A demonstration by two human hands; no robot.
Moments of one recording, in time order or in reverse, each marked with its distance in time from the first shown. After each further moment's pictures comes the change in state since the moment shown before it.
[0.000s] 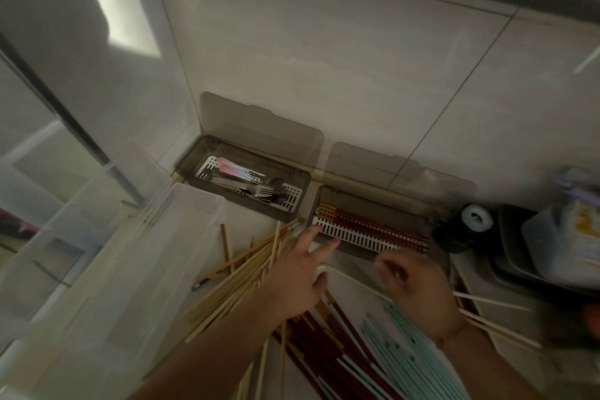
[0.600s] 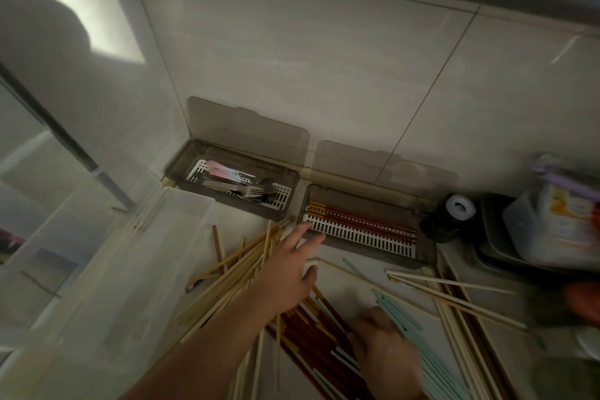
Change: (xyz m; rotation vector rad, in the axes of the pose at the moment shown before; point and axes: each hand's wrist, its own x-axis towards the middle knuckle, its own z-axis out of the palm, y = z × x) left_hand -0.004 0.004 -0.005 -0.101 0.016 -0.002; right_hand -0.095 -0.041 0.059 -0.258 -0.268 0.366
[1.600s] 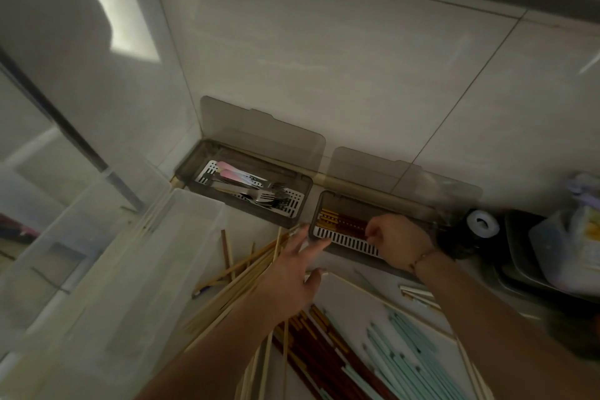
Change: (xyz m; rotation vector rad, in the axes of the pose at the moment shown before) left_hand 0.003 -0.015 -0.002 -0.152 0.035 -0.076; right_hand 0.185 0.001 -0.087 -0.064 -0.178 -0.172
